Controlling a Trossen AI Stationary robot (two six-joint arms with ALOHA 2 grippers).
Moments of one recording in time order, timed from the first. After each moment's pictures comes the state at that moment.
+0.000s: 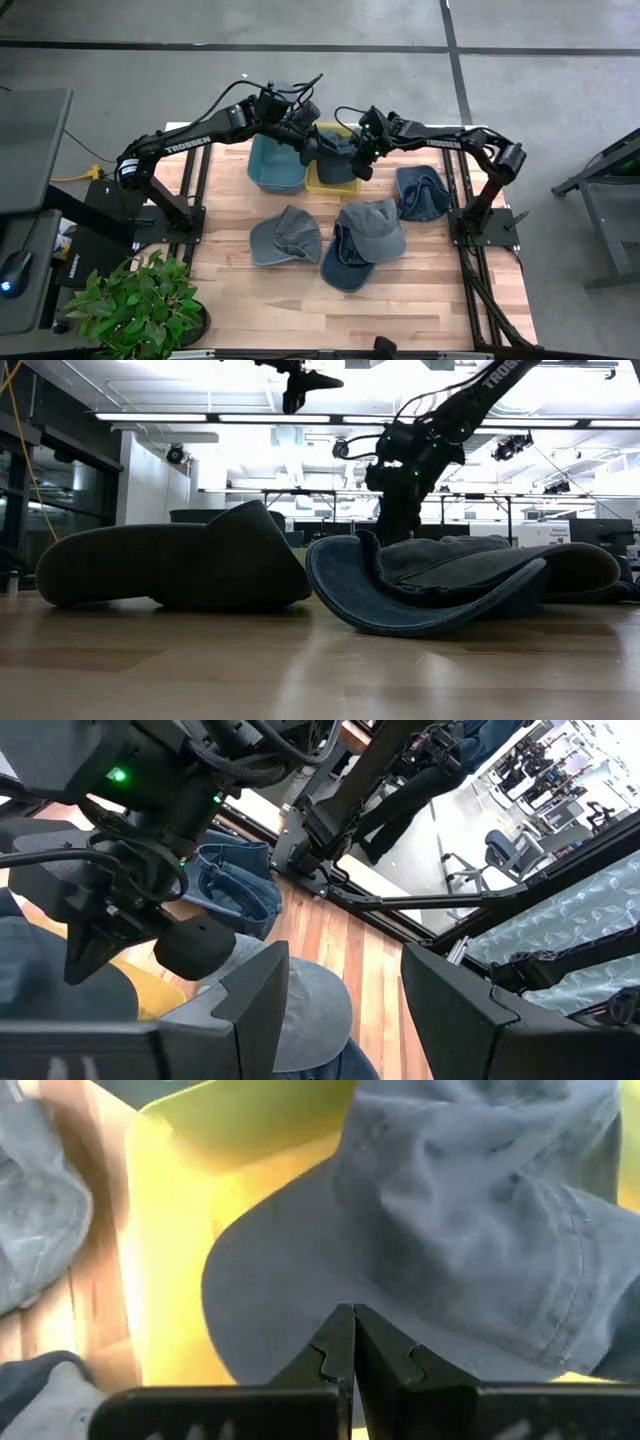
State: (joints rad) left arm 0.38 1.56 1.58 -0.41 0.49 -0.42; right arm -0.62 1.73 1.12 -0.36 -0.33 -0.10
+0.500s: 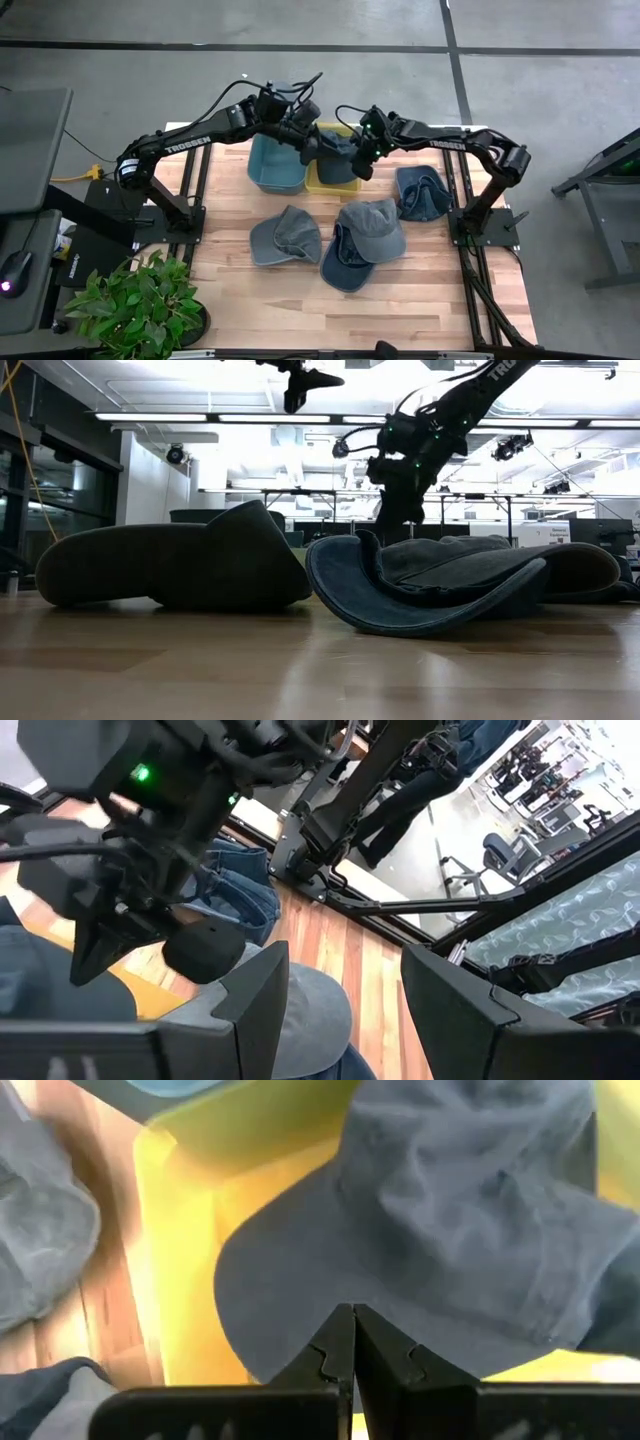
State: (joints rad) left arm 0.38 1.56 1.58 -0.39 0.49 -0.42; right arm -0.59 1.69 1.12 -0.38 -0.30 -0.05
